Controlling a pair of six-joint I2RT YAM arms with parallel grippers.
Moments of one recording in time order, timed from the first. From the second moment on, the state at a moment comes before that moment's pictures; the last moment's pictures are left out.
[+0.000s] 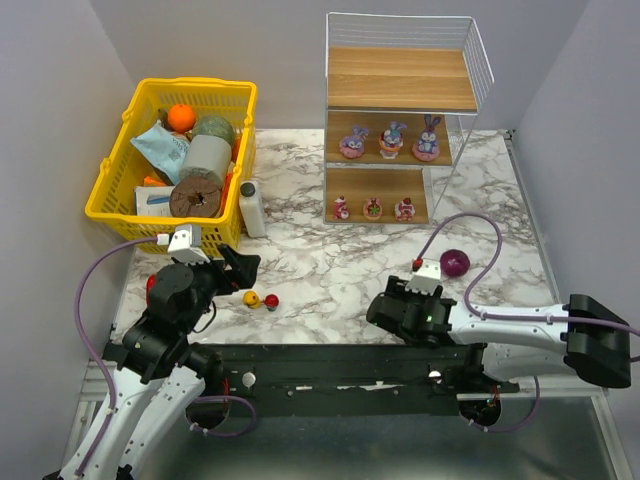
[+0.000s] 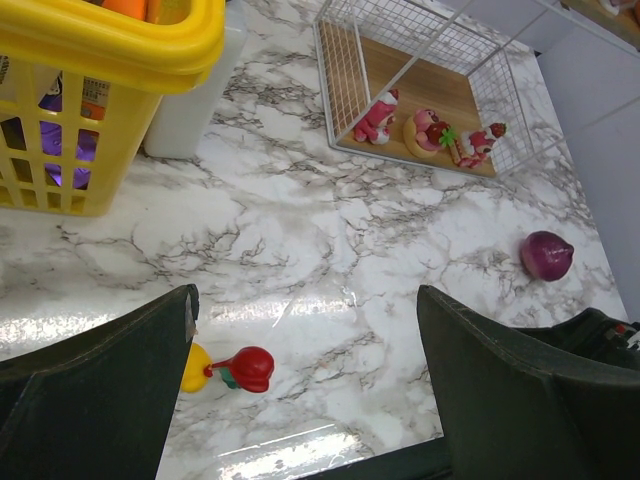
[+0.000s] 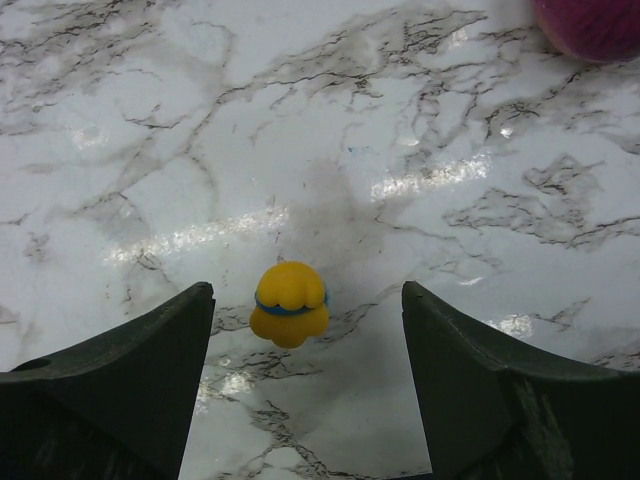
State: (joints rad) left arm -0.45 0.34 0.64 -0.57 -0.12 -0.57; right arm 1.20 1.17 0.55 -0.62 0.90 1.28
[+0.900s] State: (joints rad) left arm -0.45 0.34 0.64 -0.57 -0.12 -0.57; right arm 1.24 1.40 0.50 -0.46 1.00 1.39
